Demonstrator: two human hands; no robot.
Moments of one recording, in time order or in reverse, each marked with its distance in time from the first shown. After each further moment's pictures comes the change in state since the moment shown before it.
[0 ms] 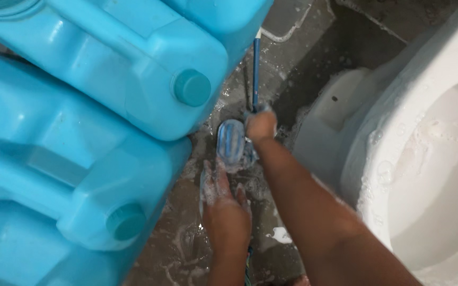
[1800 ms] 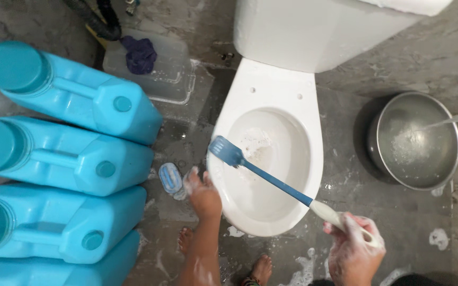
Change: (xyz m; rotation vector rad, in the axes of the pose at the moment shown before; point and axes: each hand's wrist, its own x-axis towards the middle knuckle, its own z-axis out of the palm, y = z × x) left_hand -0.084 0.178 0.034 -0.192 0.183 0.283; right_hand -0.274 -0.005 -0.589 1.069 0.663 0.168
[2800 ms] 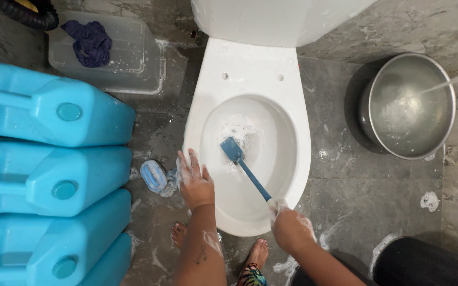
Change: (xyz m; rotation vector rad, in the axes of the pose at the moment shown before) left_hand 0.014 0.012 0.058 0.363 -0.036 0.358; right_hand 0.035 0.088 0.029 -1.790 -0.814 0.488
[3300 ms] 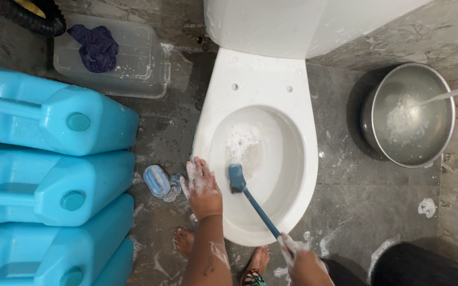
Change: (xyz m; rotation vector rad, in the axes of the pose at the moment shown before) left_hand 0.008 0.000 -0.005 0.058 0.082 0.158; right_hand -0.009 0.057 0.073 0.088 -0.021 -0.042
